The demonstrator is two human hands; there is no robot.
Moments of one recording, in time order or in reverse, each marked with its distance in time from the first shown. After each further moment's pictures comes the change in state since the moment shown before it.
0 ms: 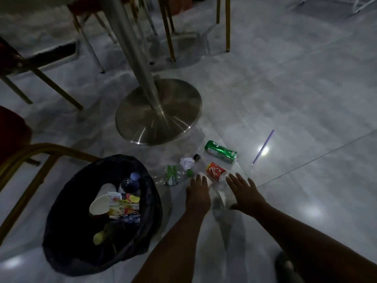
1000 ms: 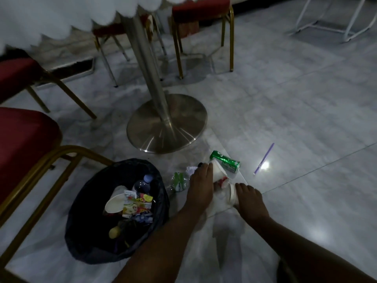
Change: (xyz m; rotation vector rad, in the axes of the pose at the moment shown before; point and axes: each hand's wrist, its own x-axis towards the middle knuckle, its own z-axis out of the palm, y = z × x) left_hand -0.024 0.007 -0.090 -0.024 0.468 0.213; right_hand -0.036 -0.030 -0.020 0.094 0.347 0.143
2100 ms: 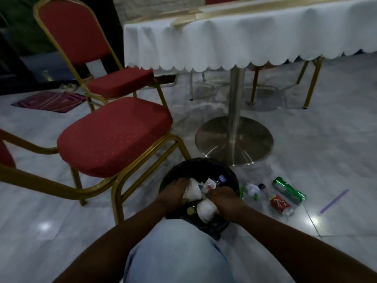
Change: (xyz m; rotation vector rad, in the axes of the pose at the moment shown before) left_hand -0.185 -0.231 -0.188 -0.013 -0.221 -0.238; right_hand 0.003 -0.284 -0.063 -0.007 0.004 -0.902
